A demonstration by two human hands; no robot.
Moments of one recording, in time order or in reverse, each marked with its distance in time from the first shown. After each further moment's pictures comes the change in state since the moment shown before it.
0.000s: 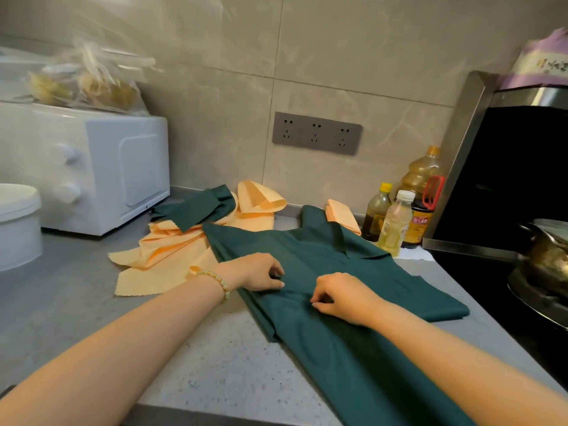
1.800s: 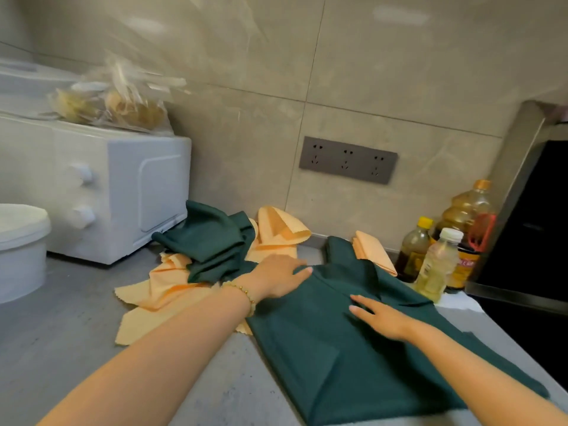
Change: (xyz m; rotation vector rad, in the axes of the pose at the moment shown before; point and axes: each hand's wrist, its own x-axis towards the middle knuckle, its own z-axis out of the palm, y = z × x) left_hand 0.066 -0.052 -0.024 -0.056 0.218 -0.011; right_hand 0.077 0.084 0.028 0.415 -0.150 0.423
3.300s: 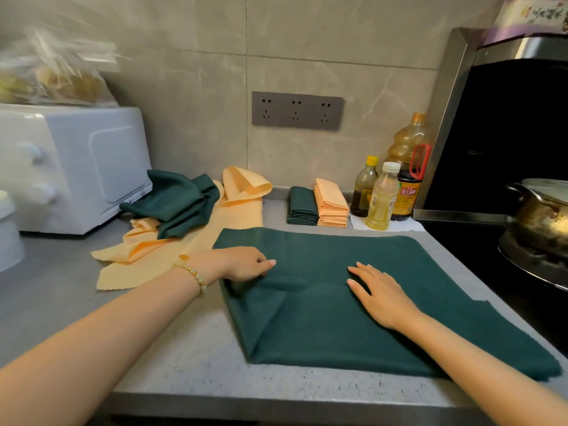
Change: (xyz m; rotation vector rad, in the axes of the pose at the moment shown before) left_hand -0.088 0.078 0.008 0.122 -0.377 -0.114; right_hand -0.134 0.051 0.042 -0.079 0.293 -0.002
